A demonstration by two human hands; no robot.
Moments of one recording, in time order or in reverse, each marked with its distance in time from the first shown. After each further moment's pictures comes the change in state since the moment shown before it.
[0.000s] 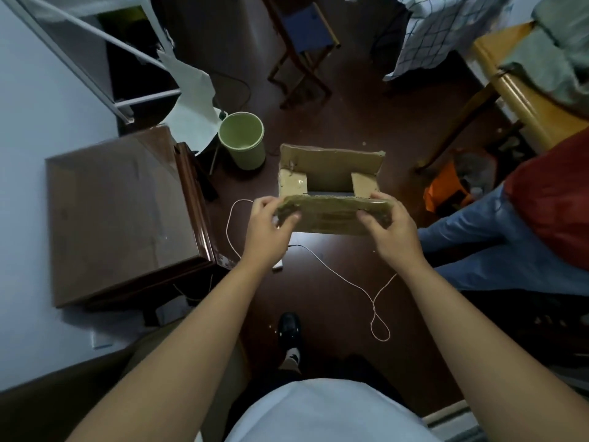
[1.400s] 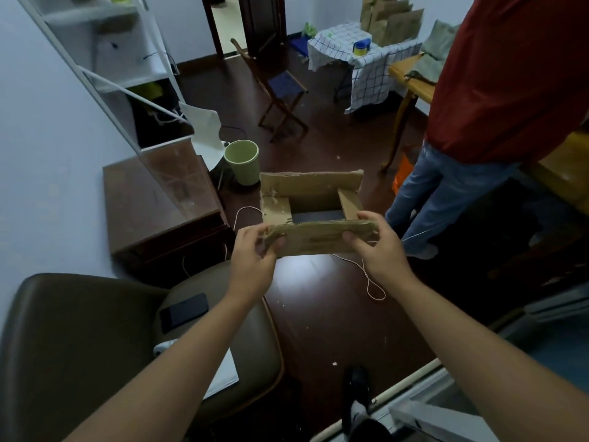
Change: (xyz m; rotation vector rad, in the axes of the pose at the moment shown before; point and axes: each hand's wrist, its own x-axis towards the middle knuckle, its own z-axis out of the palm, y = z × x) left_hand -0.450 0.002 -0.090 0.002 0.076 0.250; right_hand -0.453 -0.018 -0.049 0.247 0.029 -0.041
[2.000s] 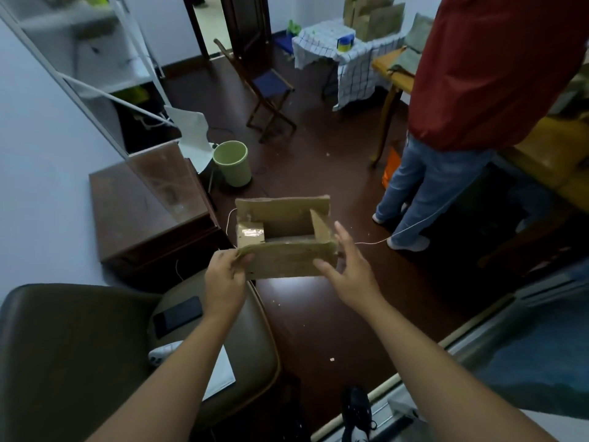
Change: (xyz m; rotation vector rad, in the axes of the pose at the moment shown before) left_hand -0.025 -0.030 -0.011 0.194 0.055 -0.048; right_hand -0.051 -0.002 0.017 -0.105 -0.135 0.059
